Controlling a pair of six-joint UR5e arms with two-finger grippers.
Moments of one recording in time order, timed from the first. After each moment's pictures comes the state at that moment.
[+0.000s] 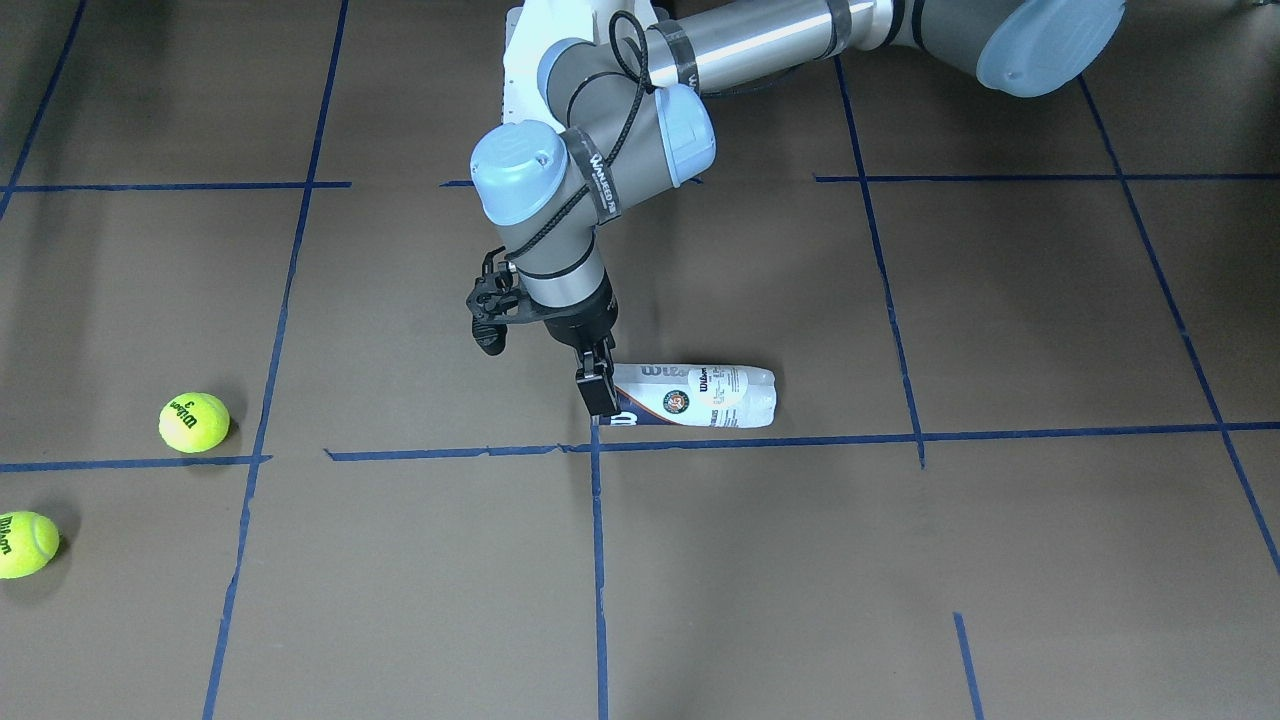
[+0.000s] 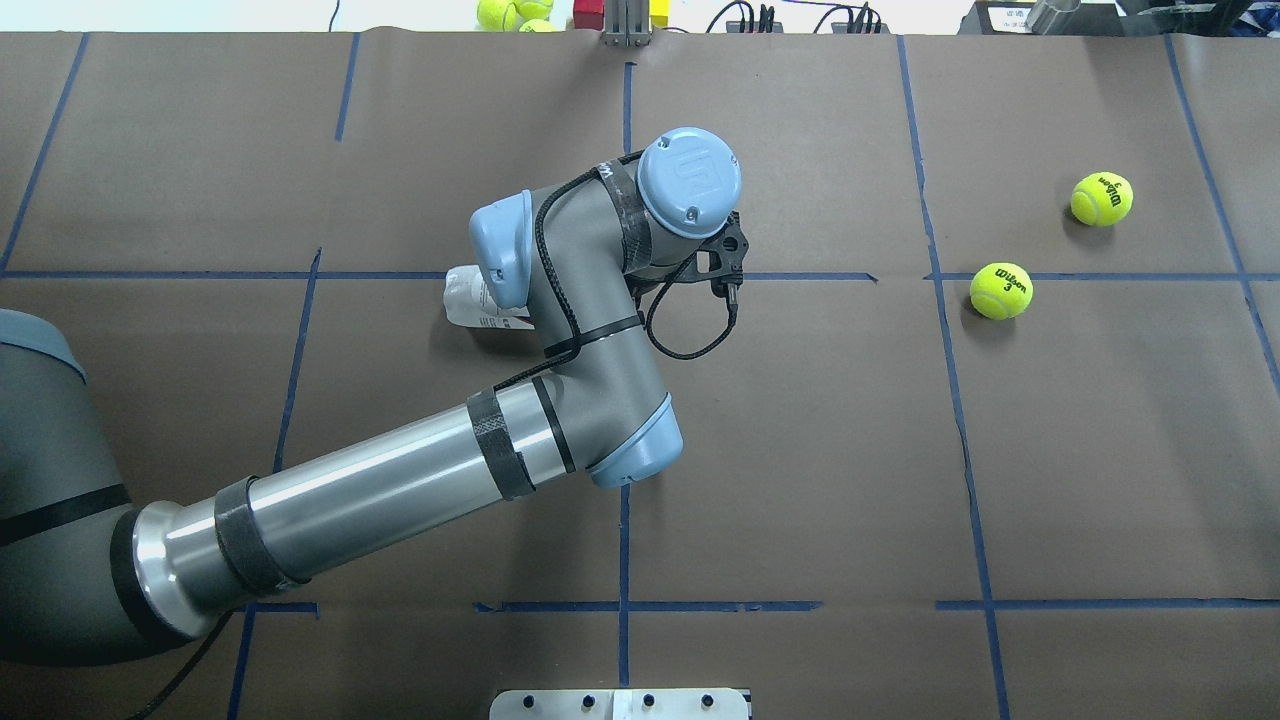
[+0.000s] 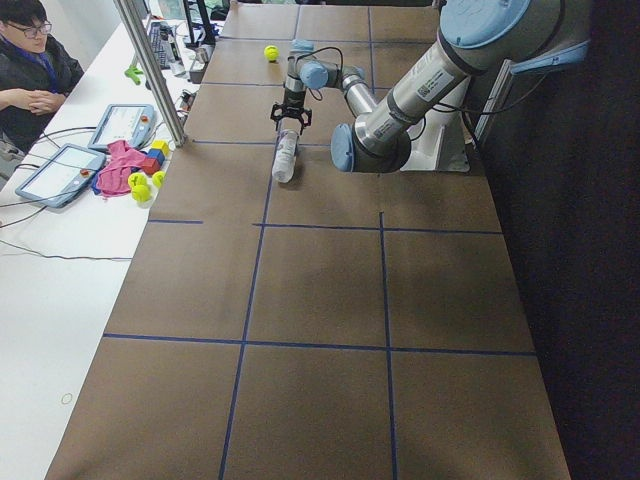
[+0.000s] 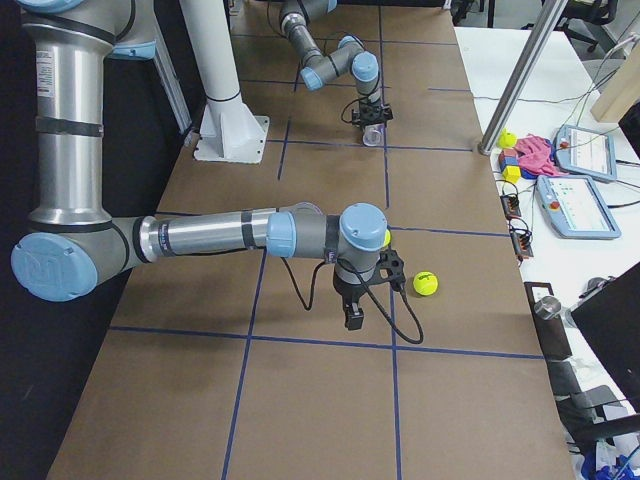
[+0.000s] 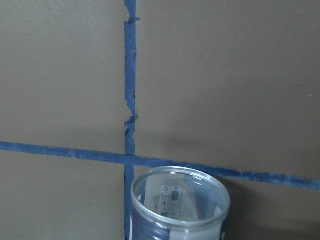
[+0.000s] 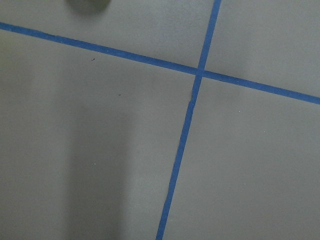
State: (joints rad) left arm -0.54 -2.67 -1.16 -1.48 -1.66 0.36; right arm 1.54 -1.65 1.79 -1.73 2.31 -0.21
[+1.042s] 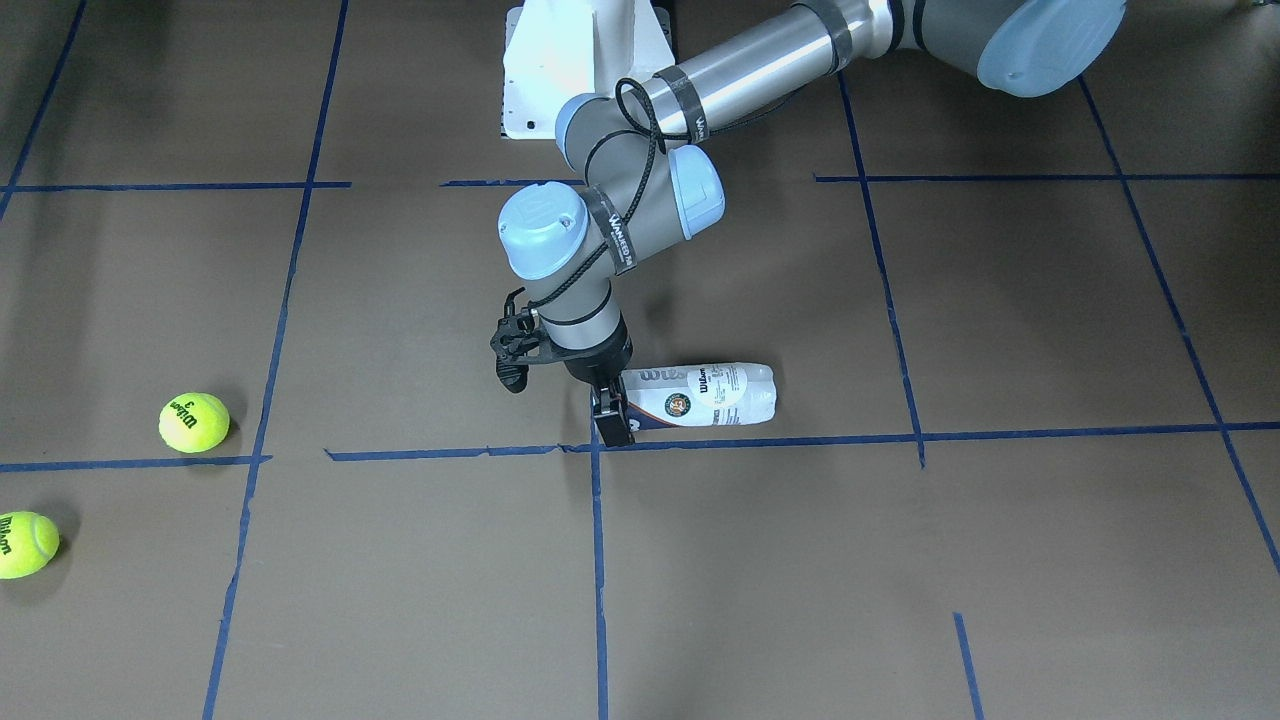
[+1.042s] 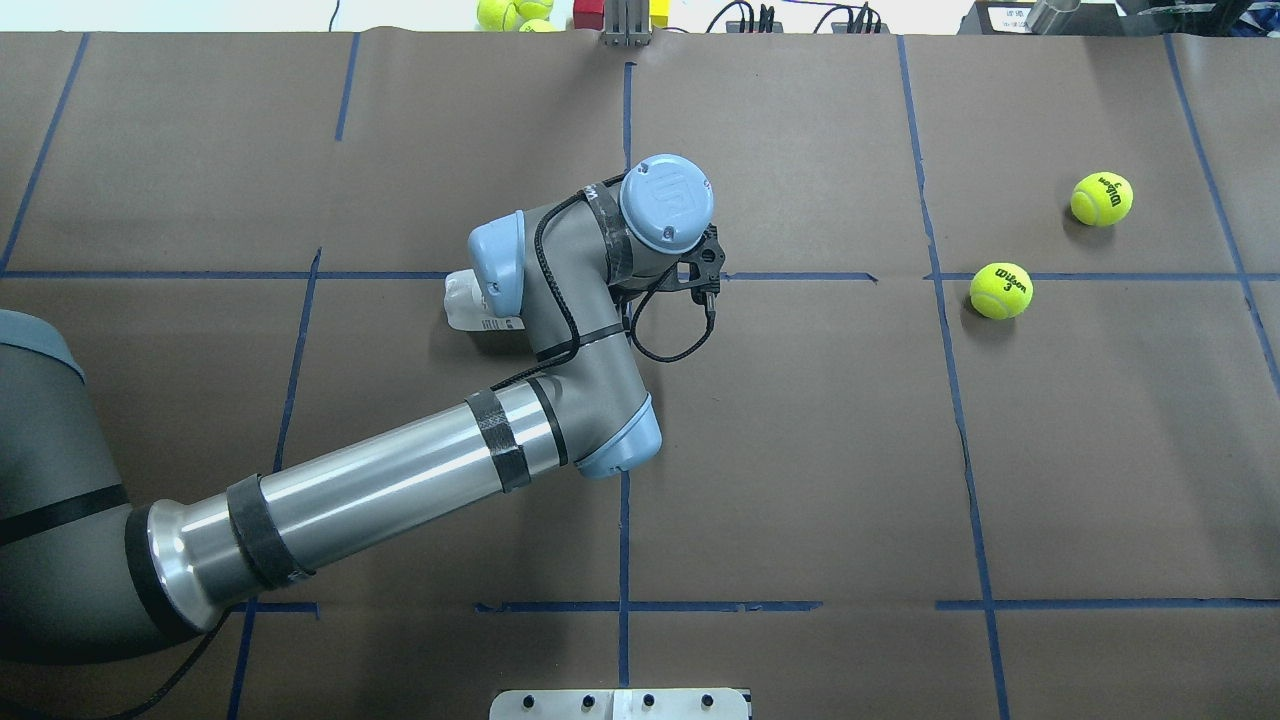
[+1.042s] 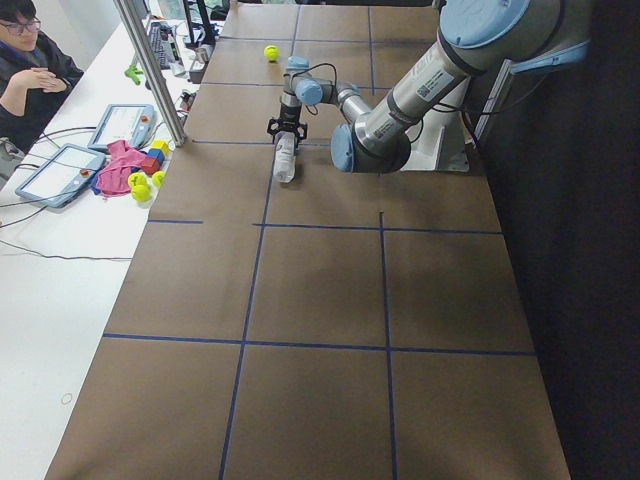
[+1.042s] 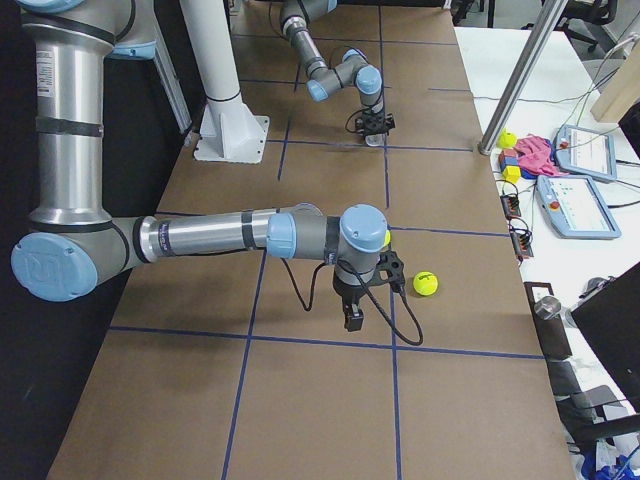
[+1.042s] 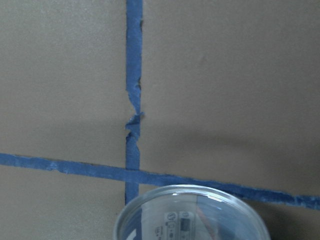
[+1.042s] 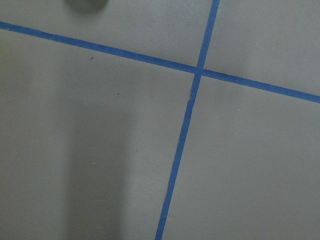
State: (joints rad) left arm -0.54 -2.67 -1.04 -1.61 -1.66 0.36; right arm 1.53 -1.65 1.79 -1.73 2.31 -0.21
